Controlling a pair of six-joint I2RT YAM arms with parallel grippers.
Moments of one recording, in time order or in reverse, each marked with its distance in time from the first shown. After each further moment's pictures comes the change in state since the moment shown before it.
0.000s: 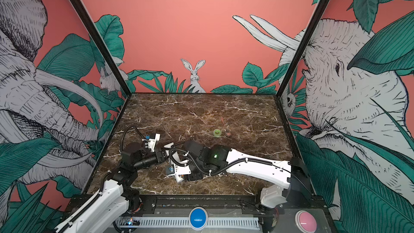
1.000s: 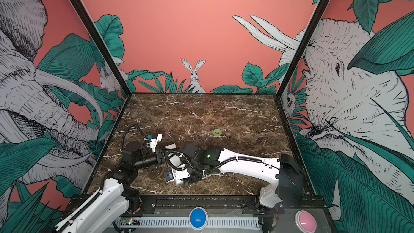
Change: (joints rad) left arm 0.000 0.015 0.014 -0.005 0.067 0.019; right arm 0.000 0.086 0.000 0.002 -0.066 -0.113
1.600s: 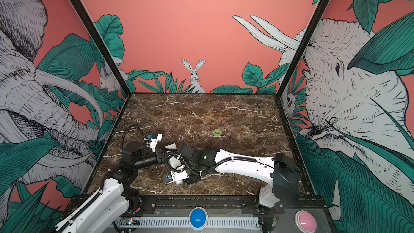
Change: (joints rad) left arm 0.000 0.000 0.000 0.011 0.001 -0.003; right arm 0.011 0.040 0.000 0.002 0.041 -0.019
